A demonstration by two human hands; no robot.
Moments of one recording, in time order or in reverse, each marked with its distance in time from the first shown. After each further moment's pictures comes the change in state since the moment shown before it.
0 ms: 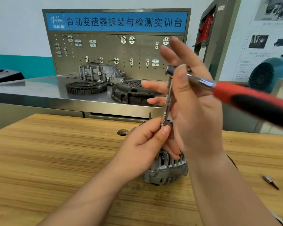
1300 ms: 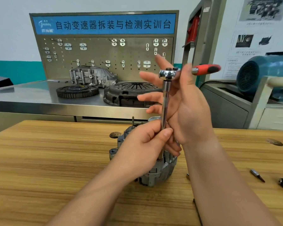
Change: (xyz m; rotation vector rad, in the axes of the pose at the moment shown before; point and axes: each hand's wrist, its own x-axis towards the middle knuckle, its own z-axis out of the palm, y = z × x) left_hand 0.010 0.015 0.018 0.182 -0.016 -0.137; right_hand 0.010 0.009 -0.034 0.232 -0.060 0.307
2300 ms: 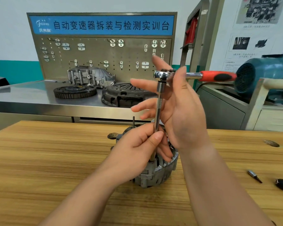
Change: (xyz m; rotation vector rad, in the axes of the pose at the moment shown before) left_hand -0.005 -0.005 -0.012 -0.064 -0.085 0.063; right_hand -0.003 0.001 0.008 -0.117 -0.005 -0.069
